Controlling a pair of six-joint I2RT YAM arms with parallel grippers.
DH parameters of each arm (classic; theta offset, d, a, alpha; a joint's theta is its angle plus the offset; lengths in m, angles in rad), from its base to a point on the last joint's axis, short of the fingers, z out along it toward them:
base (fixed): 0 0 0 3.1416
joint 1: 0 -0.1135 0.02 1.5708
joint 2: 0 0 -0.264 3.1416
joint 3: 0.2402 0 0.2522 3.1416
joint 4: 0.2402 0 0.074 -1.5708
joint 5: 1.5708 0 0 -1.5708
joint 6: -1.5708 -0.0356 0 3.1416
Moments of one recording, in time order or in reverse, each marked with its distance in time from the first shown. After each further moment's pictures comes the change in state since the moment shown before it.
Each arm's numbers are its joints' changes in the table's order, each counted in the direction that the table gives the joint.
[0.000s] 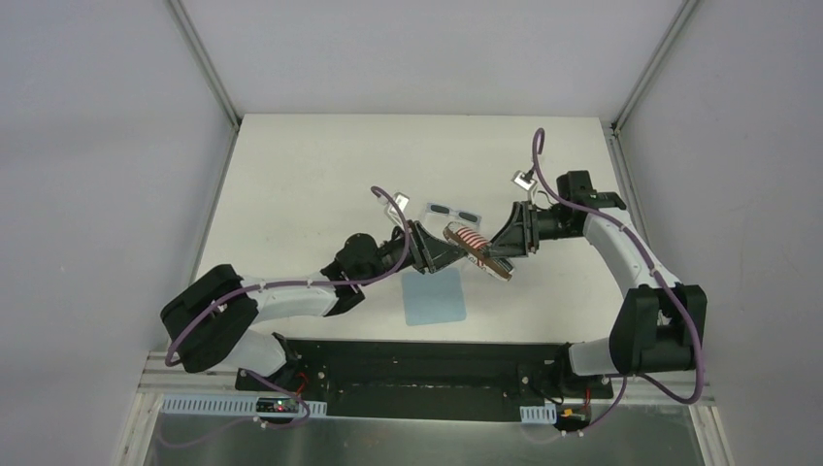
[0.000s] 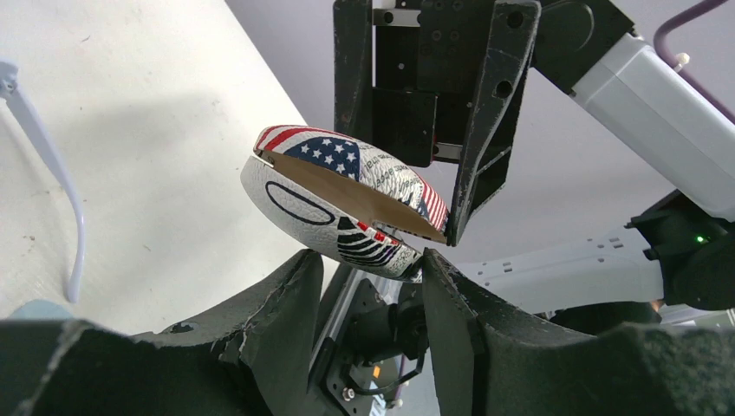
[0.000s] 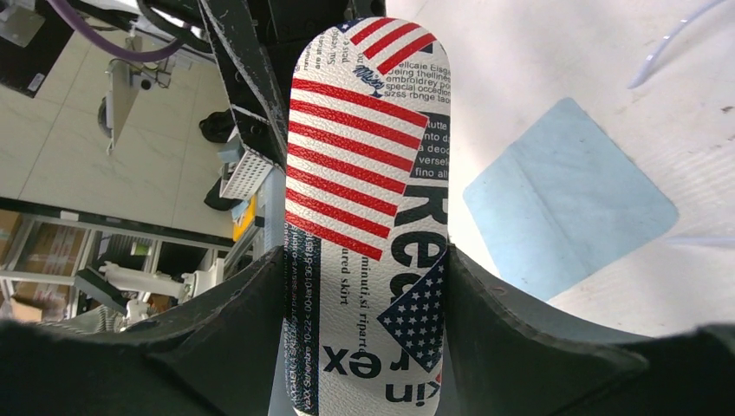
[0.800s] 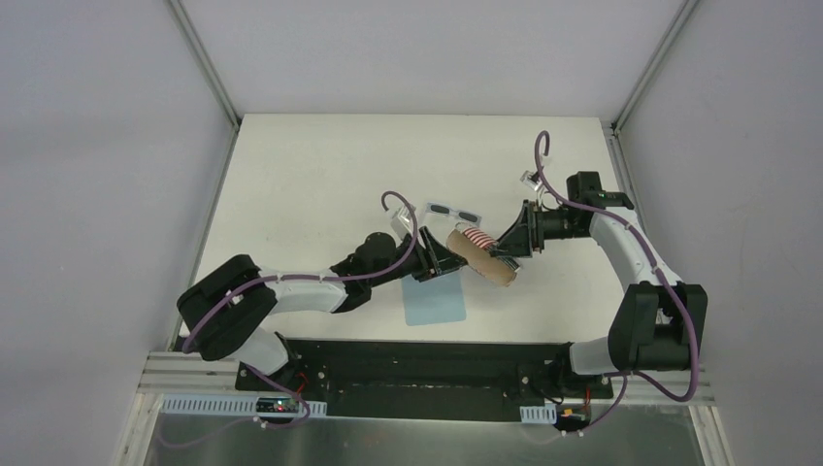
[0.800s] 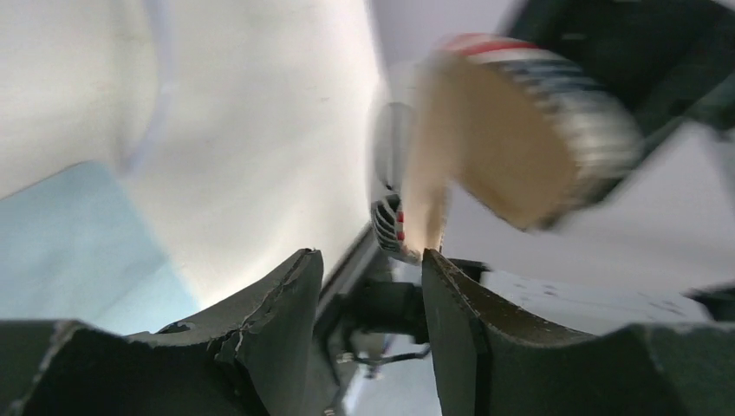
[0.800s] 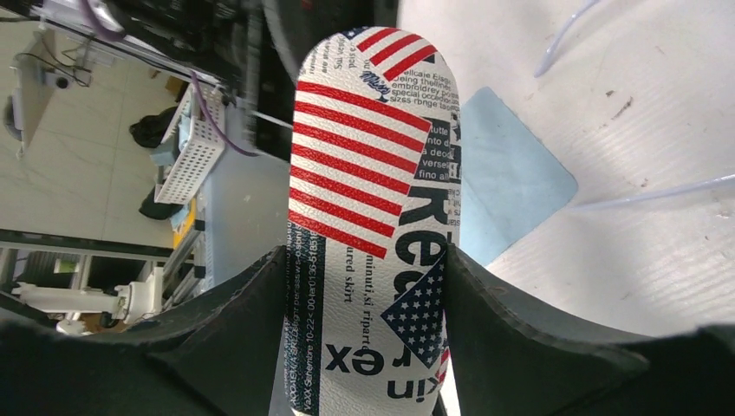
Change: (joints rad) left arm 0.001 0.107 0.037 0.189 -0.029 0.216; right arm 0.068 0.017 0.001 0.025 0.112 0.129
